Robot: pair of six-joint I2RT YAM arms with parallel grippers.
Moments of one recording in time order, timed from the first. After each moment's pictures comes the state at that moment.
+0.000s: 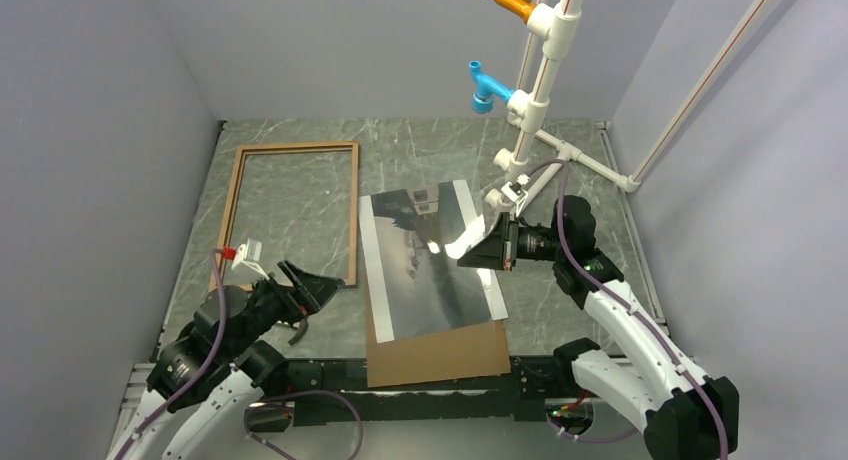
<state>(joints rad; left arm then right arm) -0.63 0.12 0.58 -0.71 0.00 -0.99 0.33 0.88 0.61 0.06 -1.07 0.89</state>
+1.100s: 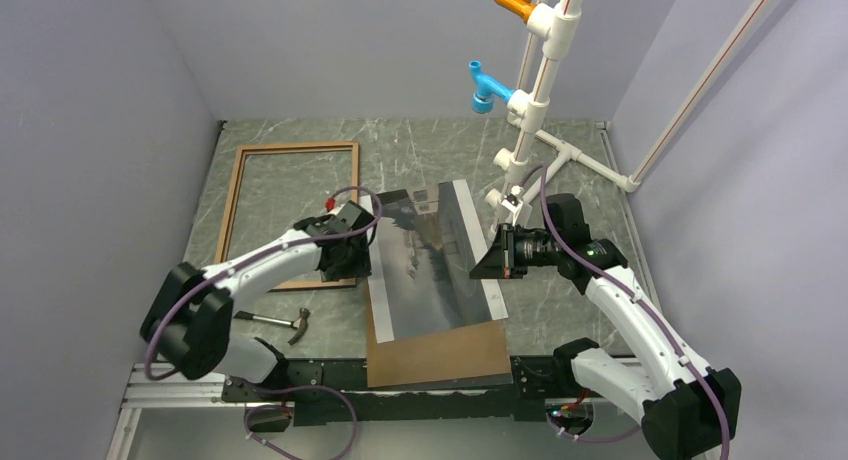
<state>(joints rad) -0.63 1.37 0.86 -0.70 -0.23 -0.76 0.33 0.96 0.77 -0.59 -0.81 0.47</state>
